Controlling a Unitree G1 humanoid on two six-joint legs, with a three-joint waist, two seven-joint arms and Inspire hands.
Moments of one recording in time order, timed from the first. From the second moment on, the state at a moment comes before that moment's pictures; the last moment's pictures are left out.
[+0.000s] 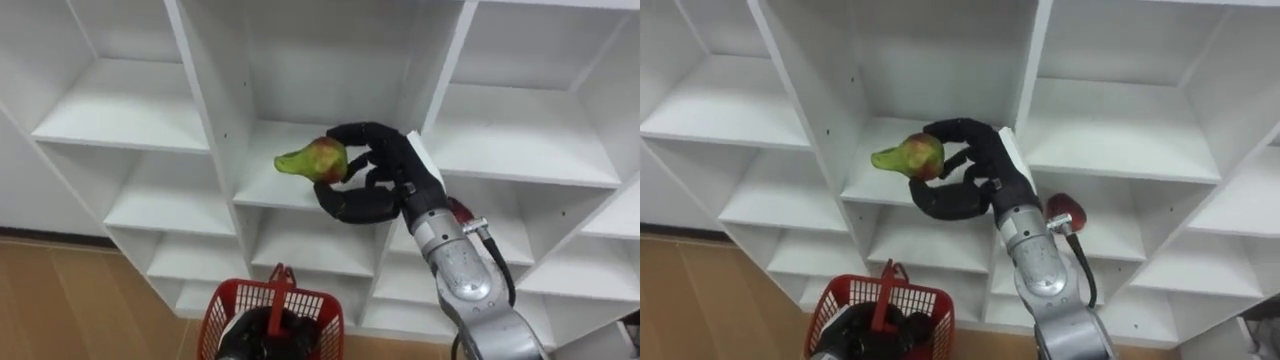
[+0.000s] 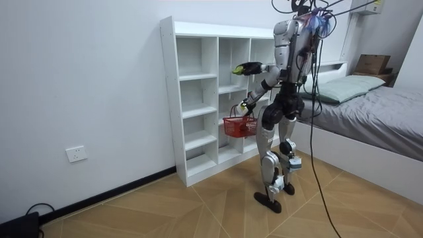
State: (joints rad) left arm 0.14 0.07 -0.22 0.59 -0.13 0.11 -0.03; right arm -0.04 -0.13 0.26 0.04 -0.13 0.05 -0.02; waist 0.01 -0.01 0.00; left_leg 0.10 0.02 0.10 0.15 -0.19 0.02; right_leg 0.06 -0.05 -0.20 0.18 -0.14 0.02
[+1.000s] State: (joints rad) left arm 0.11 0.11 -0.23 0.47 -0.21 0.10 -0.02; right arm 0.14 -0.17 0.22 0.03 -0.15 0.05 0.02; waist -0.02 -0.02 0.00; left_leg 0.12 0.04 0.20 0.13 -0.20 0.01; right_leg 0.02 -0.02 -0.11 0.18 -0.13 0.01
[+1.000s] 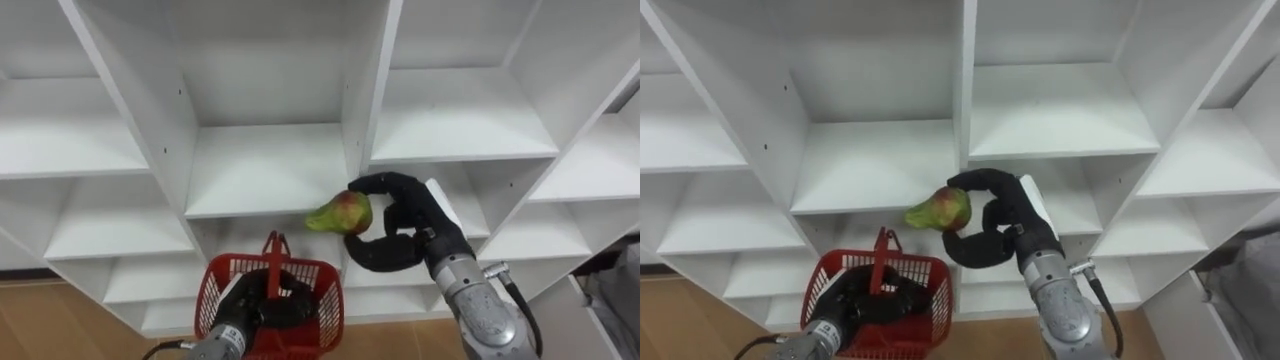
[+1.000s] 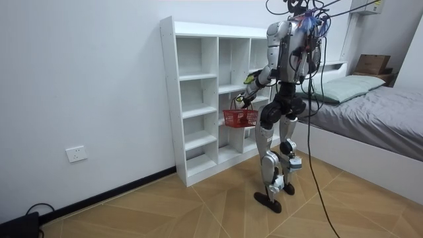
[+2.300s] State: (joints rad) left arm 0.11 0.15 -0.23 0.49 -0.25 0.10 0.03; right arm 0.20 -0.20 0.21 0.16 -0.13 0.05 -0.04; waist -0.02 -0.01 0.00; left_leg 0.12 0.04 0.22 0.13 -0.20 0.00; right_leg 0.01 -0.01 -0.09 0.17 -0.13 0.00
